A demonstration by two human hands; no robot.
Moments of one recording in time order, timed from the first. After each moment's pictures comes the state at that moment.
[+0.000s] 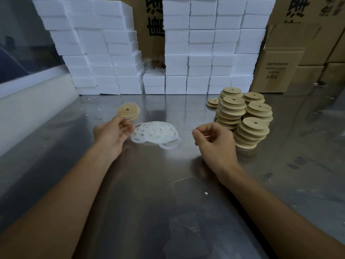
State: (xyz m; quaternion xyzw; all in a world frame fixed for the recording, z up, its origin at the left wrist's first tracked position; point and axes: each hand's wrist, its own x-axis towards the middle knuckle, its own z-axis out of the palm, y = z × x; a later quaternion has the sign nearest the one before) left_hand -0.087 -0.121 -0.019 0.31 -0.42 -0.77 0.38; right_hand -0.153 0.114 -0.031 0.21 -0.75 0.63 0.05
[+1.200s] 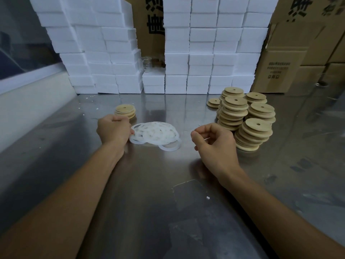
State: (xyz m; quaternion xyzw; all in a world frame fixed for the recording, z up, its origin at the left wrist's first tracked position) left_hand -0.110 -0.131 -0.033 0.41 -0.62 -0.53 0.41; right_hand -0.154 0.110 -0.032 0.21 -0.75 0.62 0.04
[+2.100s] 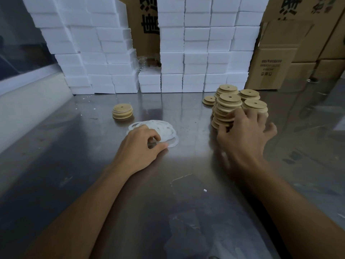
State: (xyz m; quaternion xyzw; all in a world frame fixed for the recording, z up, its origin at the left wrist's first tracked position) left_hand -0.070 -0.068 -0.039 0.09 -0.94 -0.20 0.28; right_hand -0.180 0.150 -0.014 0.10 -0.94 0.22 0.24
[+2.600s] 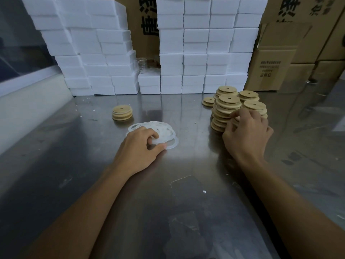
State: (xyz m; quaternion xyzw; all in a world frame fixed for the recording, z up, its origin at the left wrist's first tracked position) left_hand -0.072 -0.070 -0.042 0.10 -0.93 -0.20 0.29; right_hand -0.191 0.155 -0.019 0.10 -0.91 0.29 0.28
